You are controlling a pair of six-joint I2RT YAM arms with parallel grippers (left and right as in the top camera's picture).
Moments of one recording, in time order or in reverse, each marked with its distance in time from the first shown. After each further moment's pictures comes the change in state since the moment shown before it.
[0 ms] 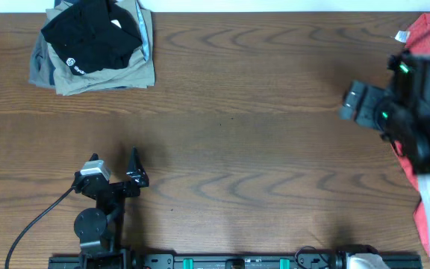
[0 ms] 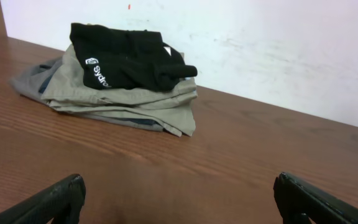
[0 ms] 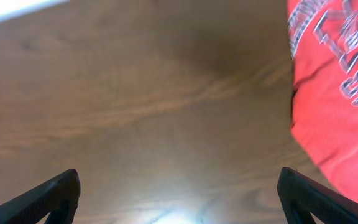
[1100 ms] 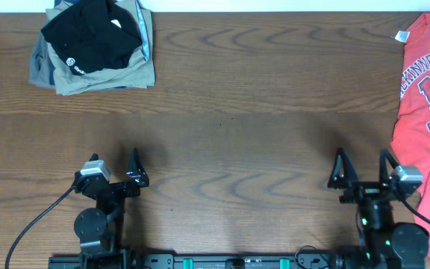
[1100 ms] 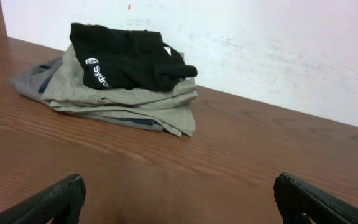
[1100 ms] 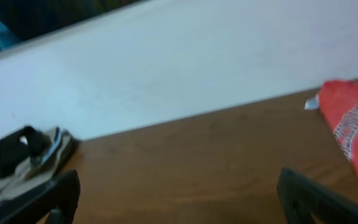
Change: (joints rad) left arm 0.000 0.000 0.000 0.000 -0.001 0.000; right arm -0.044 -1.190 -1.188 0.882 -0.146 0.013
